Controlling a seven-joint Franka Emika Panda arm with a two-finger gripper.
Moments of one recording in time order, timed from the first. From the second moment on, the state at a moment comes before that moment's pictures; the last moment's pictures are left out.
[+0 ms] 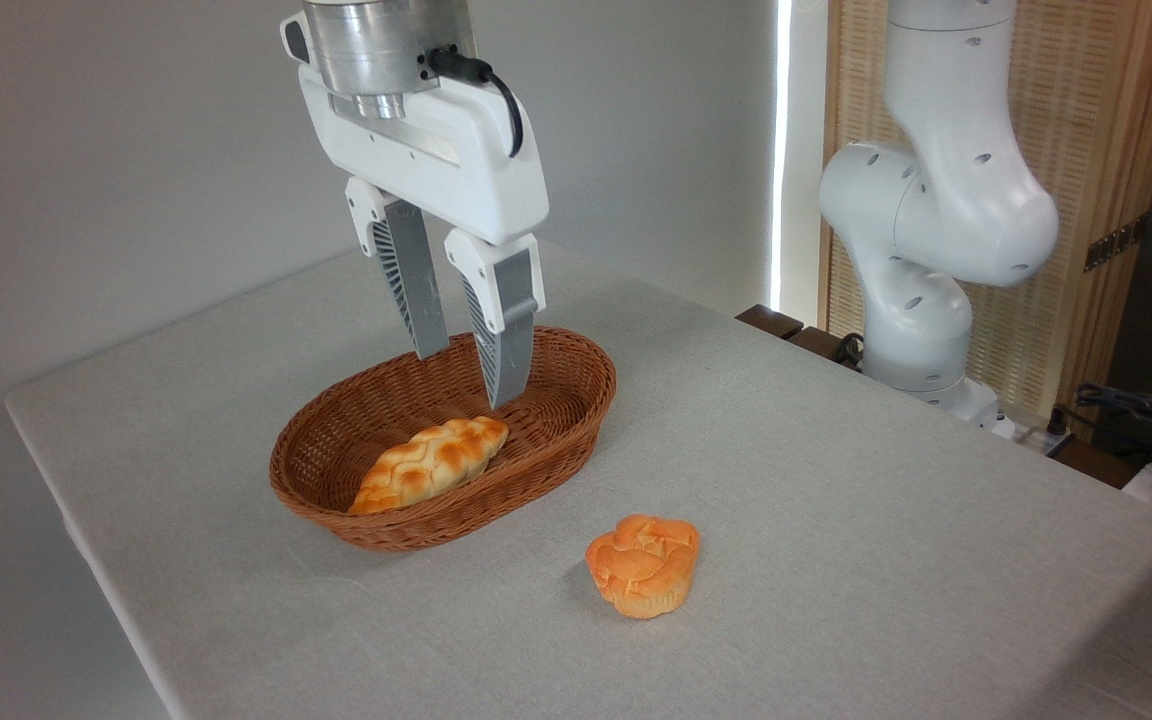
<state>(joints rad) -0.07 0.01 0.08 -1.57 -0.04 1.58 0.78</state>
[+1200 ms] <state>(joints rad) -0.03 0.02 -0.02 -1.58 -0.04 1.57 0.72</state>
